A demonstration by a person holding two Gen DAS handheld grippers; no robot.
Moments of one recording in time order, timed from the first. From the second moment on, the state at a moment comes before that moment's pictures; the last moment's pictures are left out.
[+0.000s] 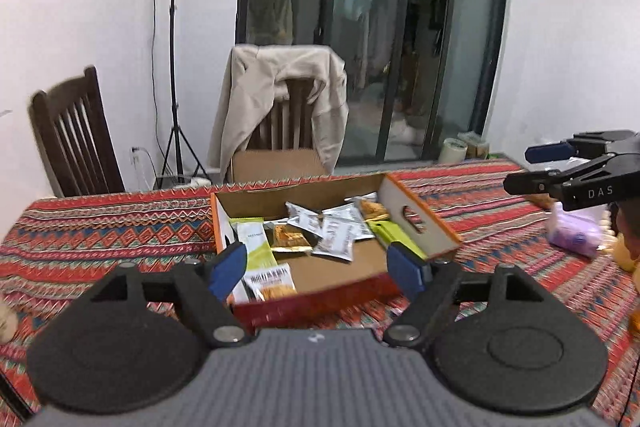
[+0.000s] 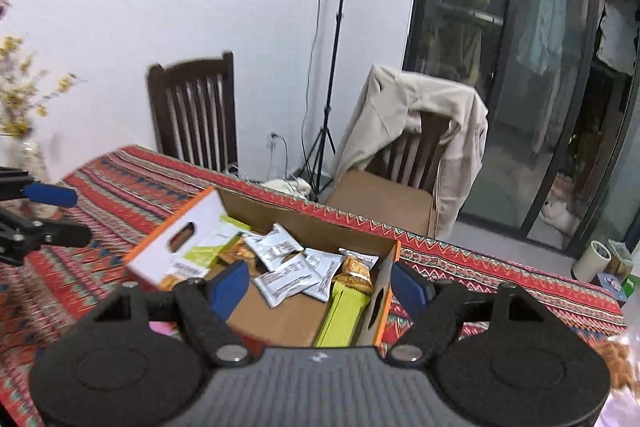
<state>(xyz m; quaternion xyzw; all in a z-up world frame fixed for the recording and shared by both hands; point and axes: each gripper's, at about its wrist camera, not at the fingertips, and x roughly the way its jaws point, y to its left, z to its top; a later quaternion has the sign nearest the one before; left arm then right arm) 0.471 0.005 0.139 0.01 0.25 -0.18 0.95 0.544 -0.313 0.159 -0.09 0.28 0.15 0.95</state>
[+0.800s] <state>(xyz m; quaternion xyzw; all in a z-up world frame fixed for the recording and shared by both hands) 0.185 0.029 0.039 -0.05 0.24 -0.06 0.97 0.179 -0.334 0.054 -0.03 0.22 0.15 0.96</state>
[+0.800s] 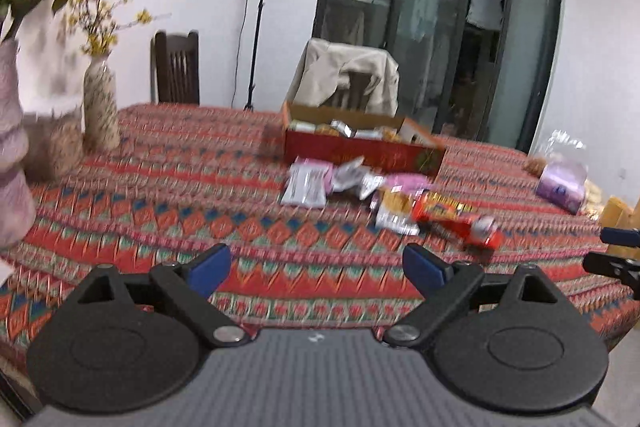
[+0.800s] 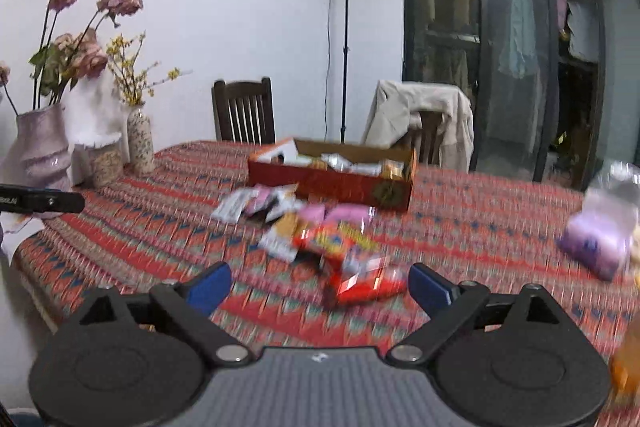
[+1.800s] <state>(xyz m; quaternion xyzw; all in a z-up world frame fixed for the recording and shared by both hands) 0.439 0.000 -0.022 0.00 0.33 -0.11 0.94 0.390 -0.256 -0.023 0.09 0.33 0.22 0.91</state>
